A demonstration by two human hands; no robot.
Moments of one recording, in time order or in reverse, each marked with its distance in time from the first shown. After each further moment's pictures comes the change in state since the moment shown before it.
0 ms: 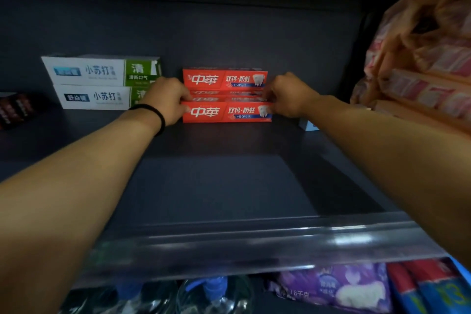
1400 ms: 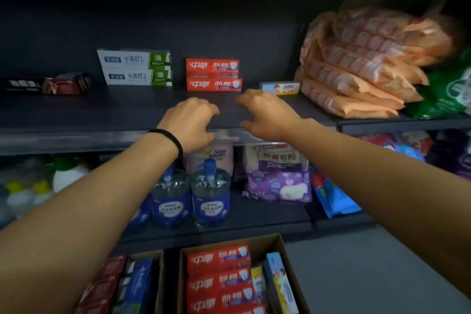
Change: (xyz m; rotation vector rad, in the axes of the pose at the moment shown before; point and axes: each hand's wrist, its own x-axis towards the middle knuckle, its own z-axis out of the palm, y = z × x) left_hand -0.257 0.122 -0.135 0.127 -0.165 0.275; right_hand -0.282 -0.138 -0.107 -0.004 0.062 -0.139
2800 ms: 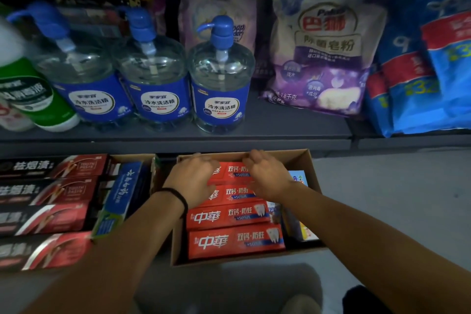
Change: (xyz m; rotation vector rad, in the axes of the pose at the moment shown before) left_hand -0.160 0.017 0.317 -0.244 -0.575 -0.123; right_hand -0.170 -0.048 0.358 0.172 -0.603 0.012
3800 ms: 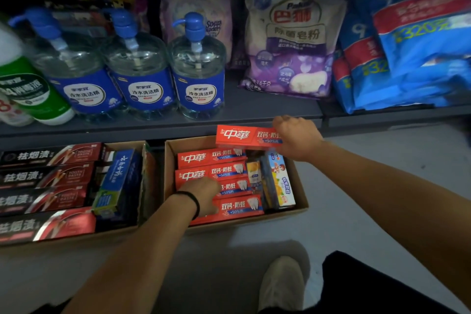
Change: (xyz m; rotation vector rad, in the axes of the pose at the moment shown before) left_hand -0.029 0.052 0.043 0.057 -0.444 0.071; right_hand -0.073 0.053 -0.078 -0.108 0.070 0.237
